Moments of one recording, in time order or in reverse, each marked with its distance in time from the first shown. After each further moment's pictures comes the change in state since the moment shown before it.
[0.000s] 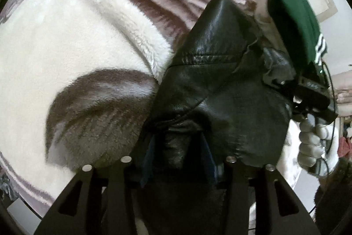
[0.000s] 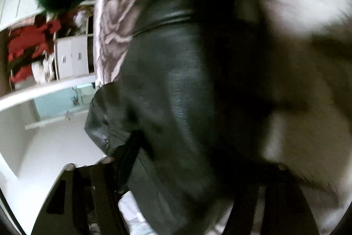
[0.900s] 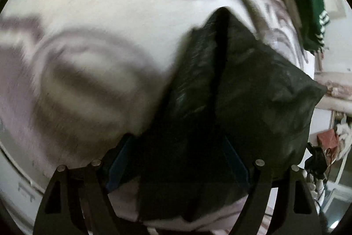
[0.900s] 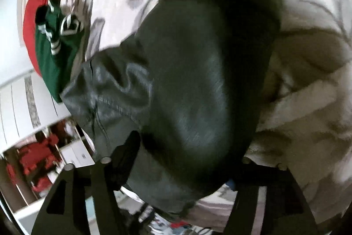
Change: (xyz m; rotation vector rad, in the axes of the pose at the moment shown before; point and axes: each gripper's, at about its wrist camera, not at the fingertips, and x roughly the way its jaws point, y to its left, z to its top) left arm 0.019 0.047 -0.152 -0.113 0.187 -0.062; right arm -0.211 -0.184 -0.329 0.659 -0.430 -0.004
